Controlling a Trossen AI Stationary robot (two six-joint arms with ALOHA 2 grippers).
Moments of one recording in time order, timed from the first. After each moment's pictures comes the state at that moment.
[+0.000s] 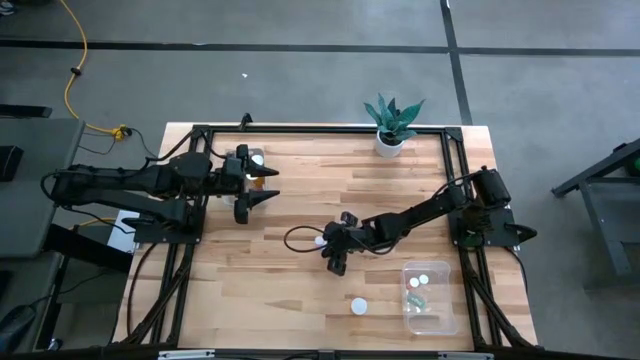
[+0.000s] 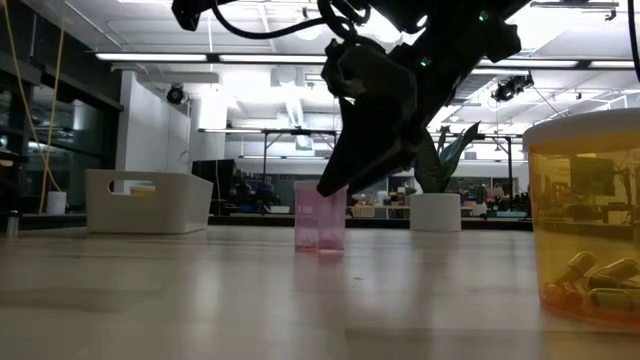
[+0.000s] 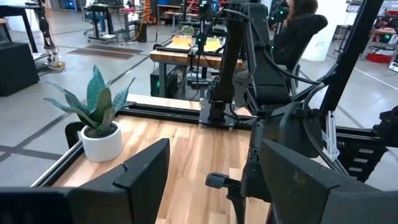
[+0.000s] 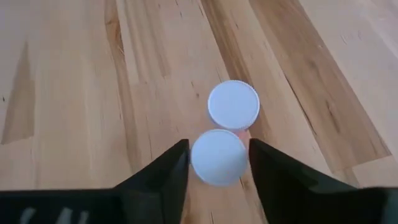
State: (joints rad) left arm 0.12 0.82 0.73 -0.03 -0.09 -0.08; right arm 0.24 1.86 1.09 -0.10 0.21 0.47
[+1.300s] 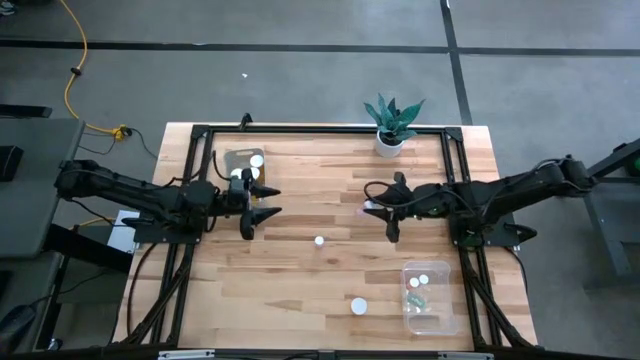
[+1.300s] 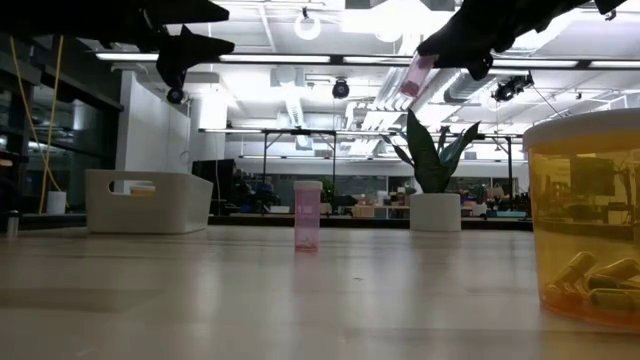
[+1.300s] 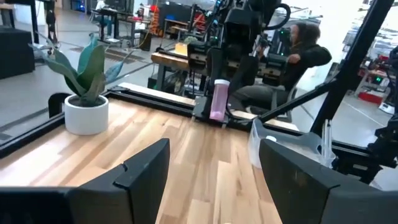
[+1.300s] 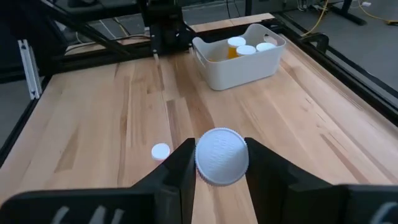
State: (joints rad) left arm -0.01 0.84 0.34 0.46 -0.25 -0.21; right arm 0.16 1.01 0.67 -0.06 0.30 0.22
